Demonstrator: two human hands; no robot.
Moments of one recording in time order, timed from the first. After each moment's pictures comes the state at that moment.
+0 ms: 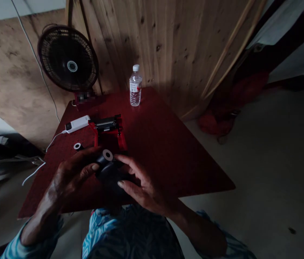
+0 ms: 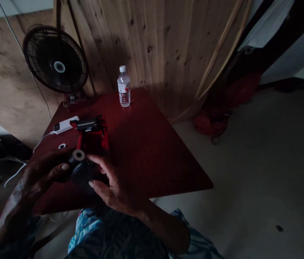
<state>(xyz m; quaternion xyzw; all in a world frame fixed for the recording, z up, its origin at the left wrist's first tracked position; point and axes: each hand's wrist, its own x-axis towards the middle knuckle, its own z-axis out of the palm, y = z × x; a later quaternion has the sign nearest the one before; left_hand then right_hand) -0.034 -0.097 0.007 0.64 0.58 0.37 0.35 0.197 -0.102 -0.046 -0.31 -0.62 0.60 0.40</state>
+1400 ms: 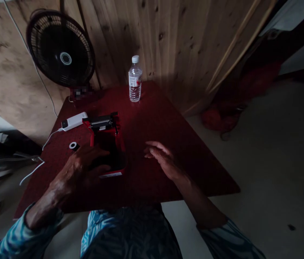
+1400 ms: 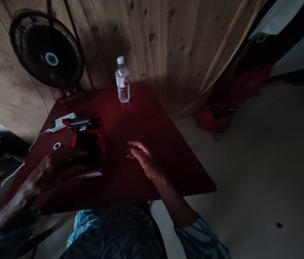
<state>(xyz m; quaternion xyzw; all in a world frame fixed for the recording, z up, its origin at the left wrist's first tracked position) -0.031 -0.061 -0.010 0.87 0.45 0.19 0.09 0.263 -0.021 -0.143 -0.42 -0.45 0.60 0.51</state>
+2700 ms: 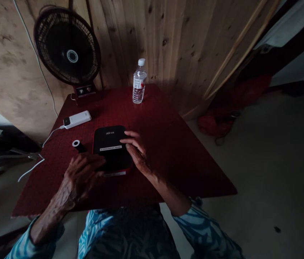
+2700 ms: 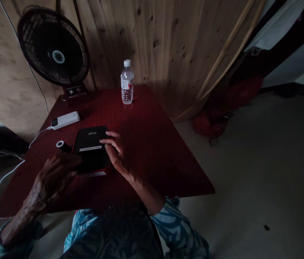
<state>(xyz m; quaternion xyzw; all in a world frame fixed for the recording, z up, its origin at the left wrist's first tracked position) -0.047 -0.096 -0.043 0.86 0.42 0.28 -0.05 0.179 -0.016 -0.106 -0.36 -0.65 0.40 0.54</state>
